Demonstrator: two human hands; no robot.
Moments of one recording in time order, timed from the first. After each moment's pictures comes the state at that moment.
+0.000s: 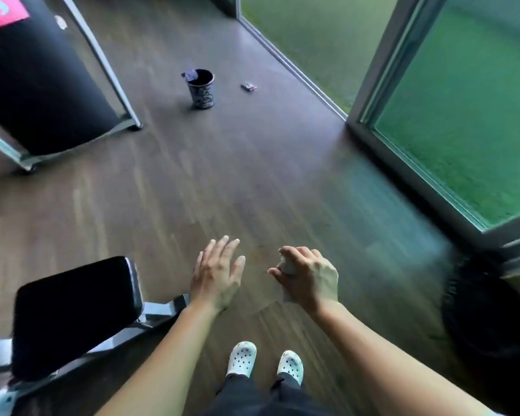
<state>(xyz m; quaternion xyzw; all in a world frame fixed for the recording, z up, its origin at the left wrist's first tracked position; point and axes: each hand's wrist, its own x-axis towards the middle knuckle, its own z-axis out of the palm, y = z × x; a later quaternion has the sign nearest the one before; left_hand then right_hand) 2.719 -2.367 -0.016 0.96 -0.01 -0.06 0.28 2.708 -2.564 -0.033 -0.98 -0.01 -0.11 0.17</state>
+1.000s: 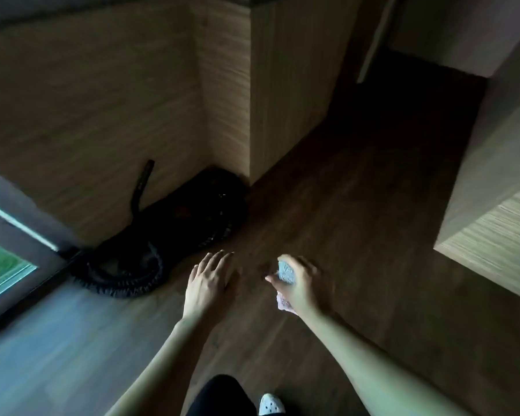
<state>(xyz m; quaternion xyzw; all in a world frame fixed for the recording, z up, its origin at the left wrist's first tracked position) 2.371 -2.921 0.022 0.48 -0.85 -0.20 0.12 2.184 -2.841 -0.010 -0.50 0.81 -0.29 0.05</state>
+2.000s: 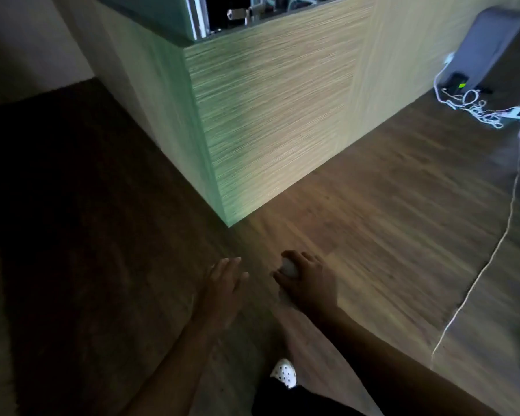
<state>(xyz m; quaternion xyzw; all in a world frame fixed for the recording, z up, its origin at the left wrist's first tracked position) 1.757 -2.884 0.031 -0.11 -0.95 -0.27 -0.07 1.785 -2.687 0.013 0.07 0.96 -0.27 -0.08</state>
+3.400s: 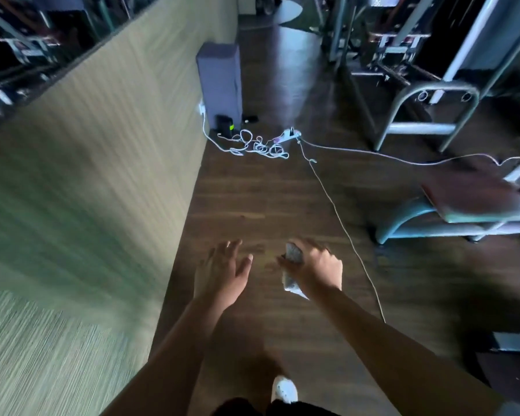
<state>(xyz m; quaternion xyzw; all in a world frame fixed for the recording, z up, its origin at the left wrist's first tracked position) 1.011 -1.765 0.050 -0.51 -0.84 -0.18 -0.10 1.177 -1.674 0.054 0.52 0.81 -0.20 -0.20</state>
